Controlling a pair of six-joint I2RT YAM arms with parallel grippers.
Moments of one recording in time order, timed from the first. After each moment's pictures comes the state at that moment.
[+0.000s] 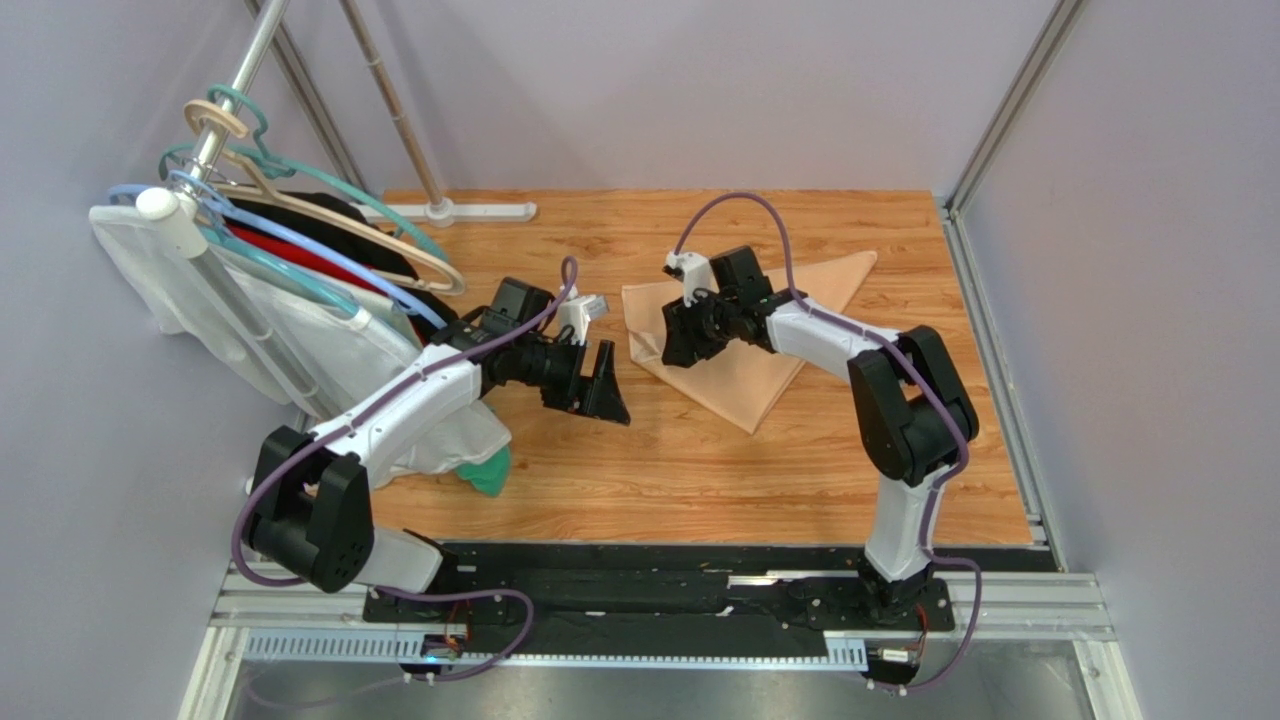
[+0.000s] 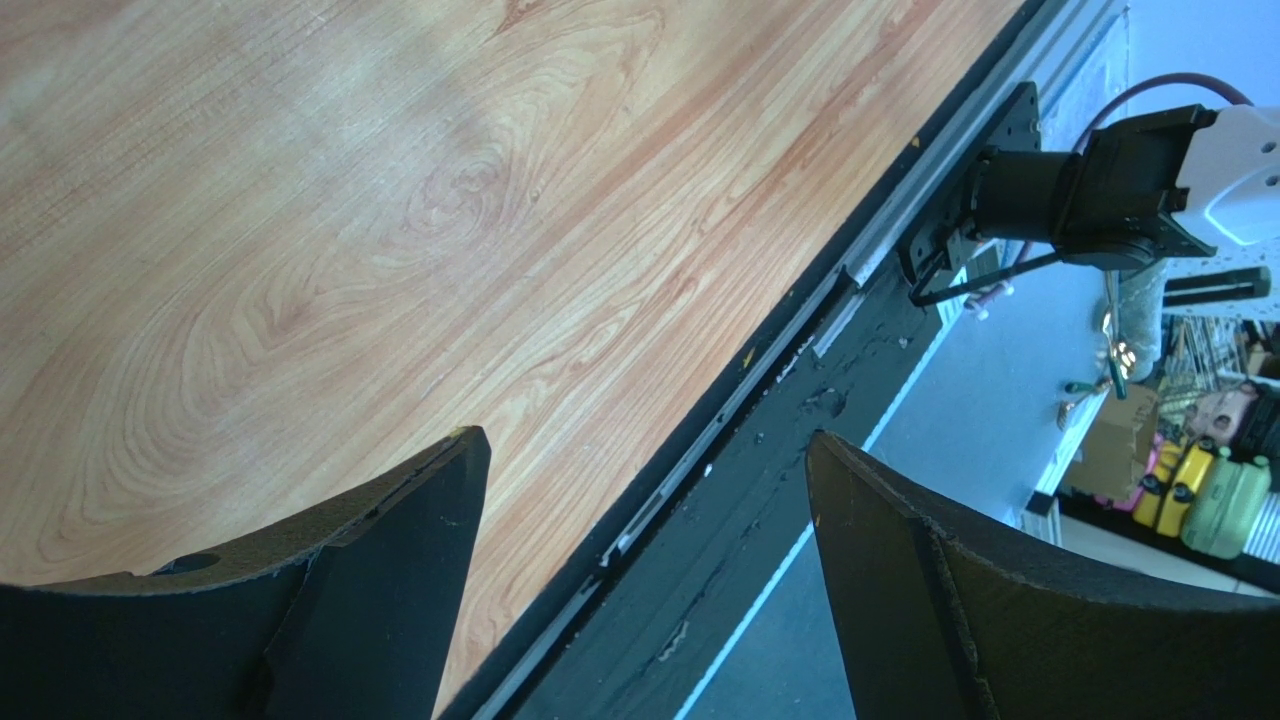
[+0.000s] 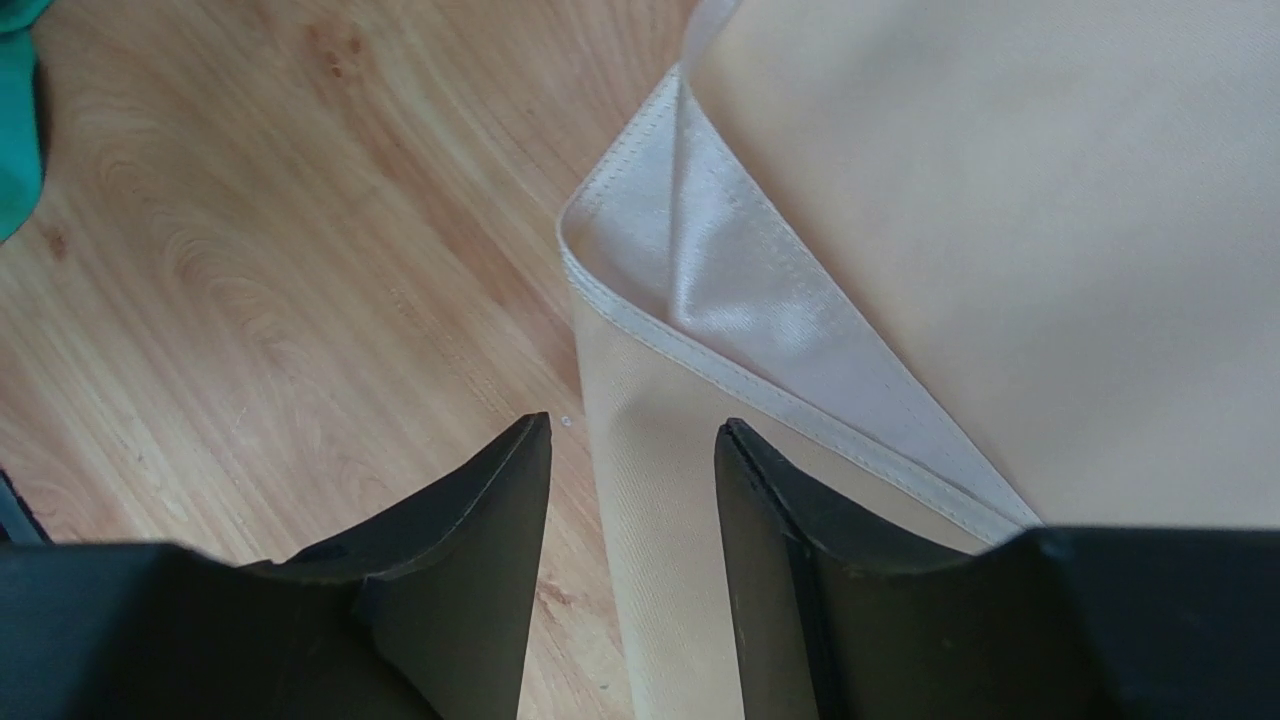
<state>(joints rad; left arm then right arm) -0.45 1.41 0.99 -0.56 0.69 -0.25 0.47 1.89 1.27 -0.22 -0.45 -0.03</state>
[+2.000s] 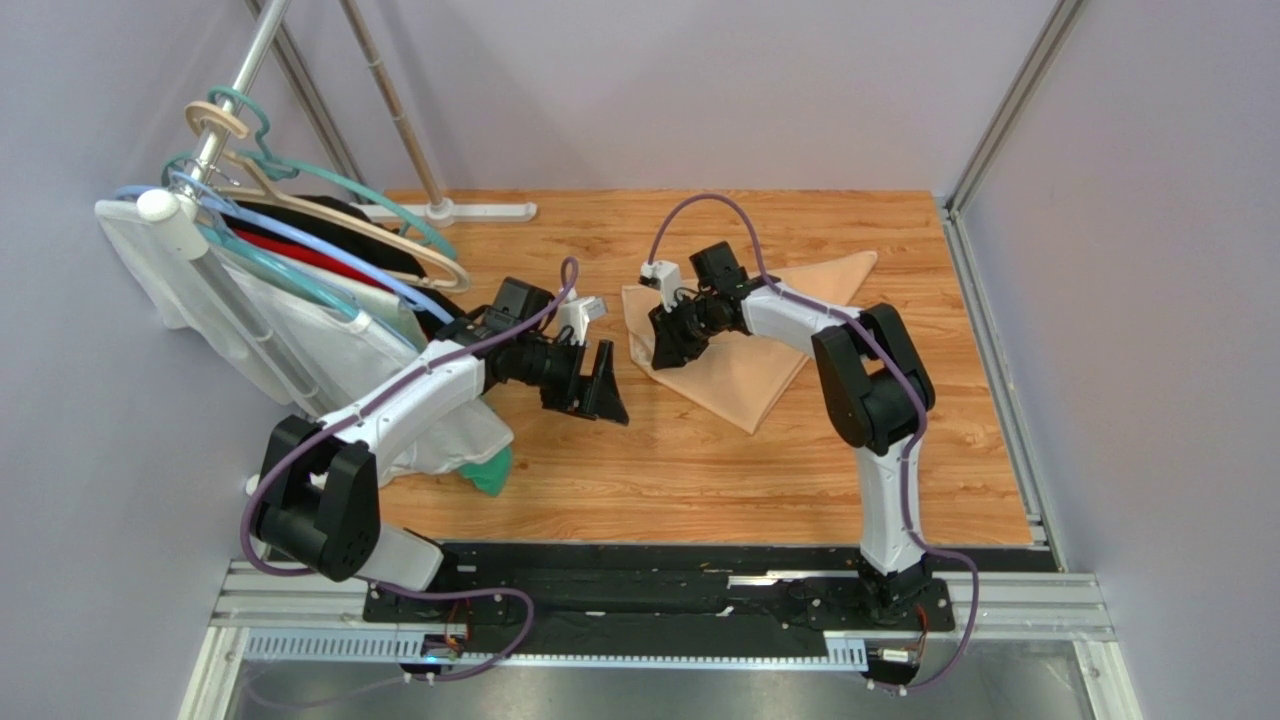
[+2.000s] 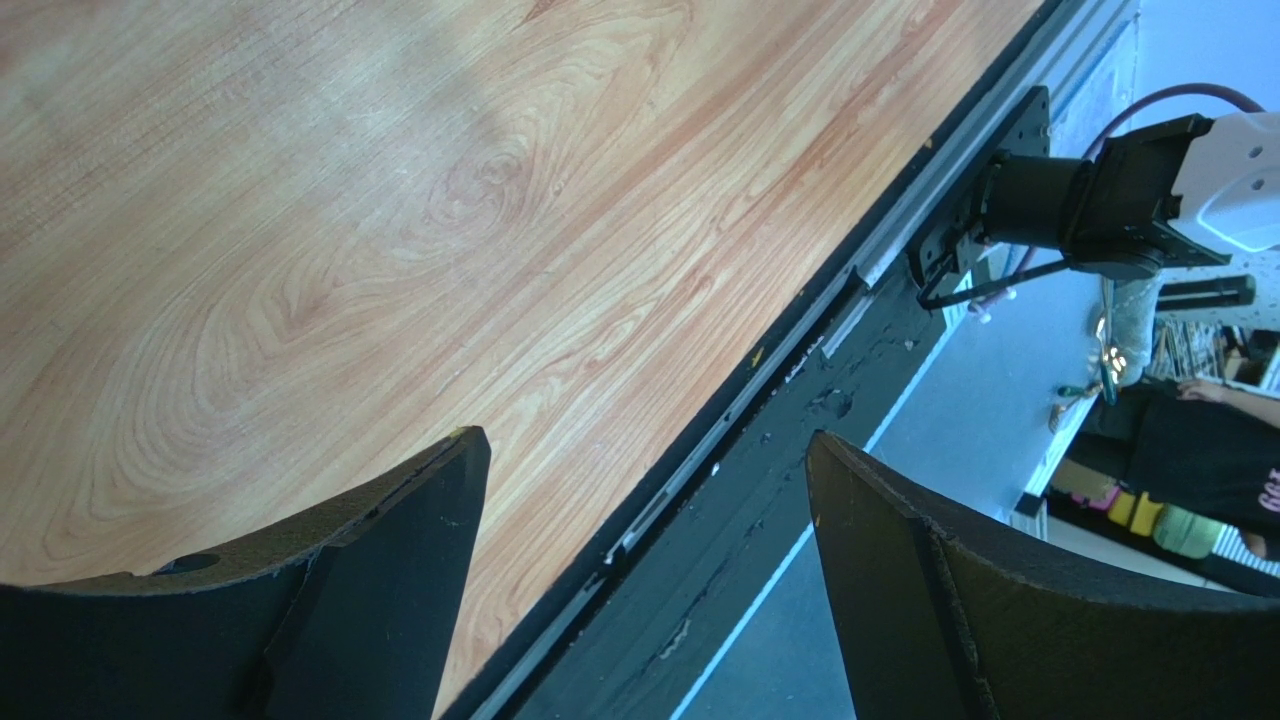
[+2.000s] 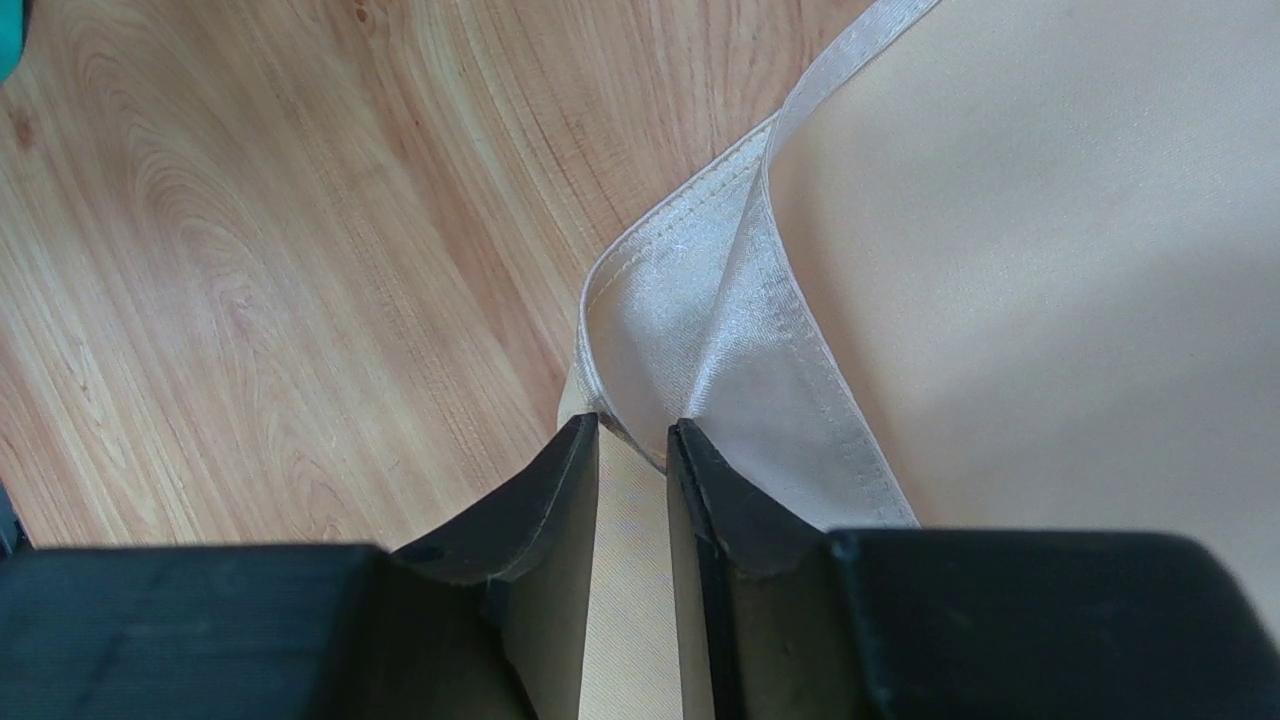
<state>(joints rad) -0.43 1.44 0.99 -0.56 0.70 -0.25 0.48 2.10 1.48 -0.35 -0.61 -0.24</state>
